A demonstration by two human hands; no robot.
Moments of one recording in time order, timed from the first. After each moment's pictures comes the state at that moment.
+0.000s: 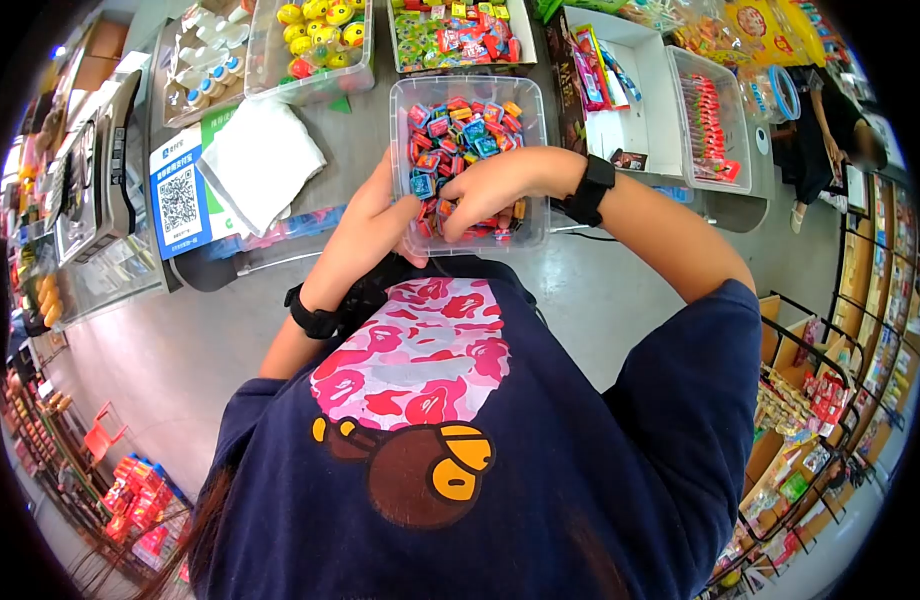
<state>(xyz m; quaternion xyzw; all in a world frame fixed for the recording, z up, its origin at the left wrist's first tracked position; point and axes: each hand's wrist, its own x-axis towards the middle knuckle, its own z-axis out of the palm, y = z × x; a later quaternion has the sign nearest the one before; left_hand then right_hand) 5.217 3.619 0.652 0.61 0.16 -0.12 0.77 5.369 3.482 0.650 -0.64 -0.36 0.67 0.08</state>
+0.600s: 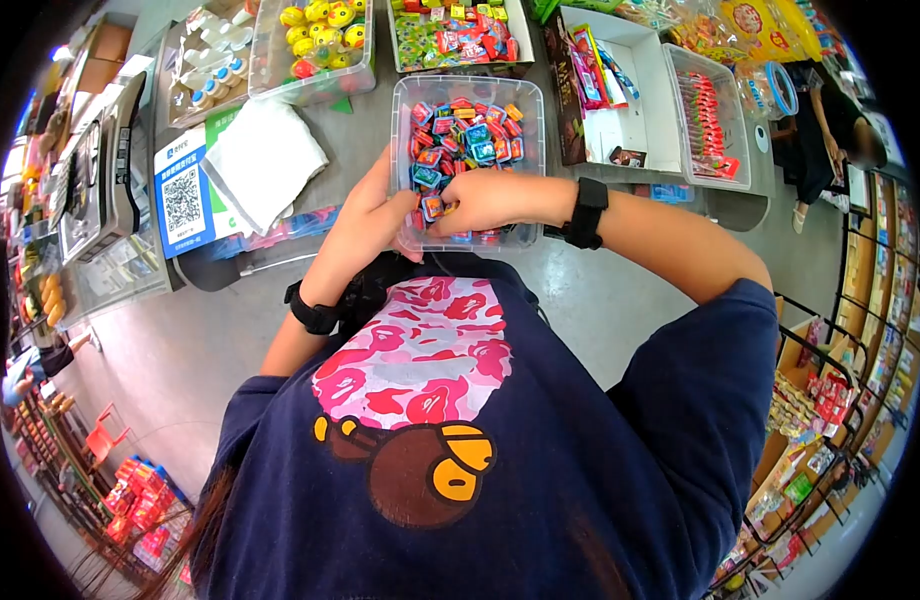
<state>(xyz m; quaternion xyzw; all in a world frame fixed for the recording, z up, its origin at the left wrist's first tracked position) 5.217 3.622 0.651 0.62 0.15 -0.12 0.76 5.343 3.474 0.647 -0.74 -0.40 0.52 0.12</state>
